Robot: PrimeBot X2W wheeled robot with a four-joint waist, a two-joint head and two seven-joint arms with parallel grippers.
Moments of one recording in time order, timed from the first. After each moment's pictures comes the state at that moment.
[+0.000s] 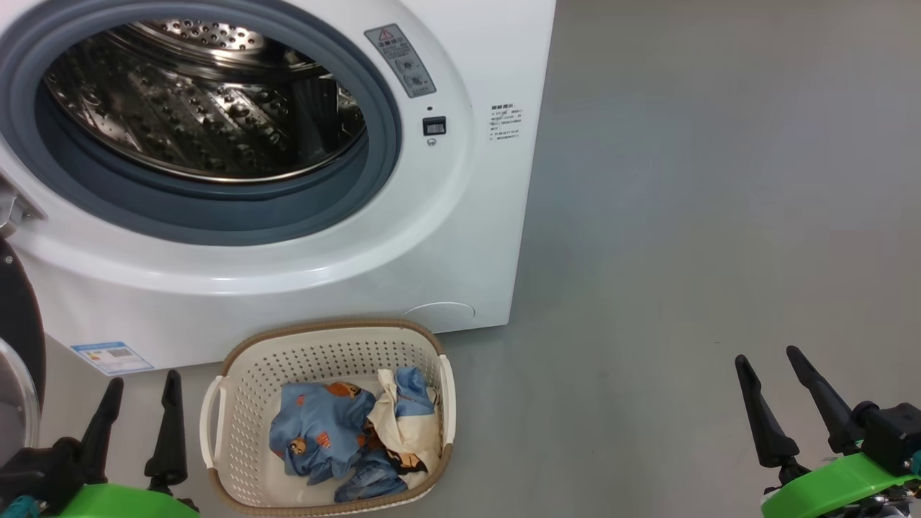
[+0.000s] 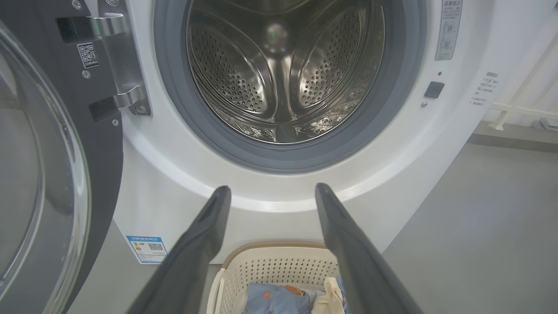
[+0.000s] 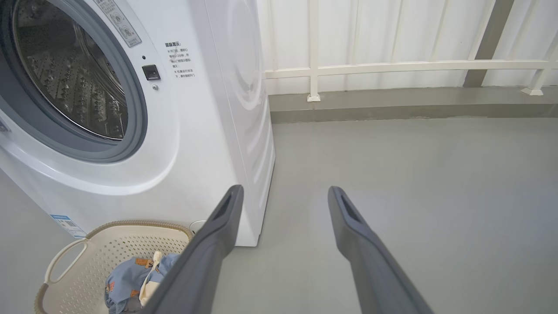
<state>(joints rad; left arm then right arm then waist) -0.06 0.22 -0.02 0.23 -0.43 -0.13 -0.26 -0.02 -0.26 0.02 0.17 0.35 0.13 -0.25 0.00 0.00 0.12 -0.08</state>
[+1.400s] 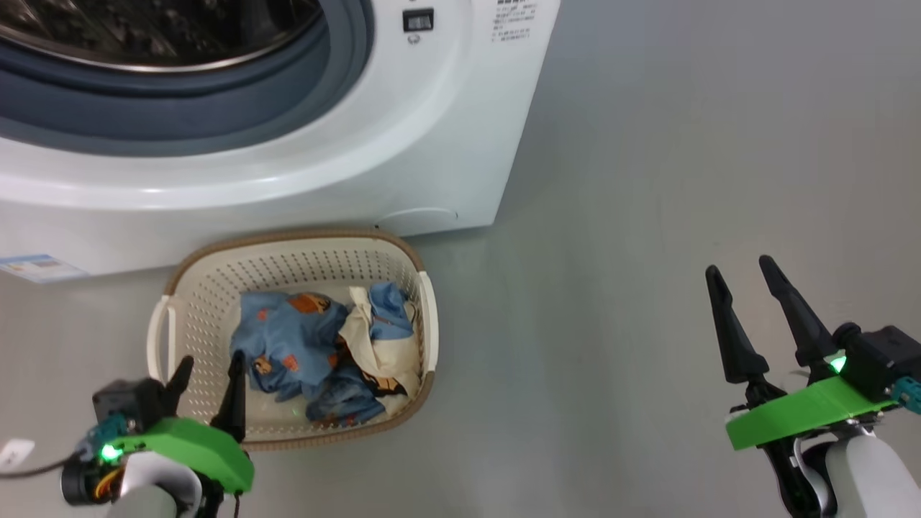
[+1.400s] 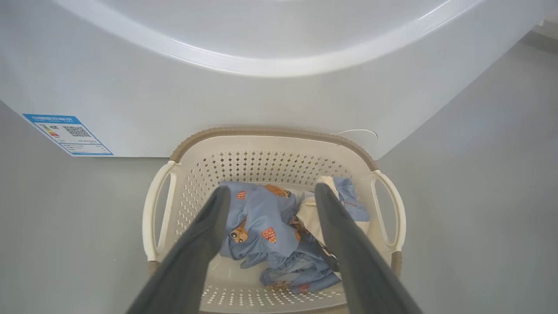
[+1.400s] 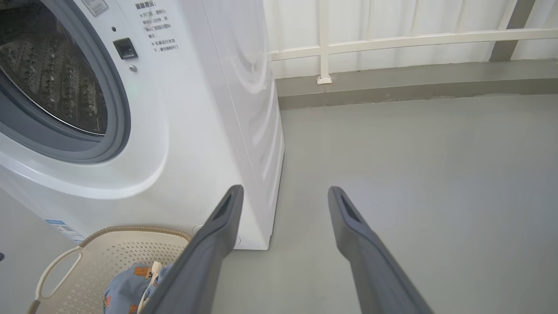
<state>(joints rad) -0.33 0.17 -0.20 0.64 -0.46 -0.13 -0.26 -0.19 -0.20 0.04 0.14 0.34 0.13 -0.25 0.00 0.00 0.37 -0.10</state>
